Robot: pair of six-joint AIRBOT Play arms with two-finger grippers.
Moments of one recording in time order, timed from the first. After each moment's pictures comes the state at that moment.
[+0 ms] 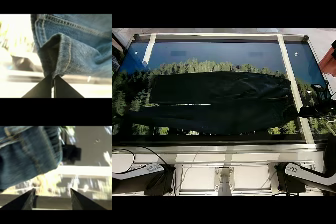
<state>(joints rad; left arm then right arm) 0.95 -1.33 1.25 1.13 -1.57 -0.94 -0.55 -1.30 1.02 -1.44 1.21 0.98</state>
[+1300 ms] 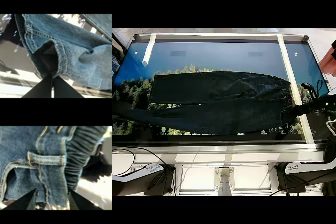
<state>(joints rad) 1.01 -1.27 1.25 1.03 -1.60 -1.03 -0.58 -1.54 1.14 -1.21 1.33 0.62</state>
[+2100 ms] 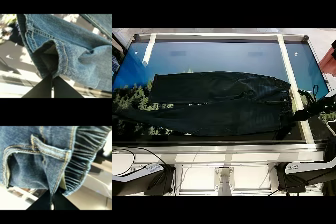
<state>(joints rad) 1.01 -1.27 1.25 1.05 -1.59 -1.03 -0.58 -1.56 1.13 -1.29 1.45 0.71</state>
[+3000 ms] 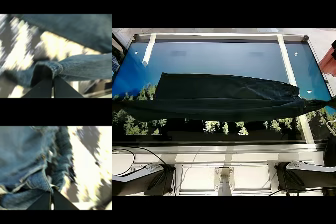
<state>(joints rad) 1.01 -1.27 1.25 0.68 -1.64 -0.69 -0.99 -1.44 1.38 -0.89 1.51 0.95</state>
